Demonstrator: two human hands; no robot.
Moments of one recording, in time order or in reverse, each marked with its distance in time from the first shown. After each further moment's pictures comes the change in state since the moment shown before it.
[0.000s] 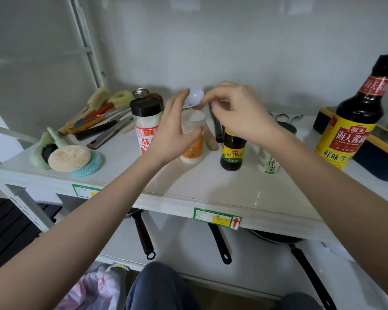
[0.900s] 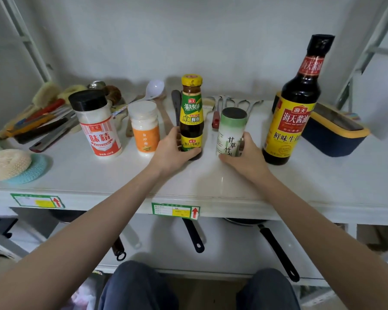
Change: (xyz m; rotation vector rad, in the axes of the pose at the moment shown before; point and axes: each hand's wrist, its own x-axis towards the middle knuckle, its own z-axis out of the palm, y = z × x) left_hand -0.020 0.015 0.099 -0.175 -0.281 -0.329; right_hand -0.117 0.123 0.002 0.216 0.061 0.713
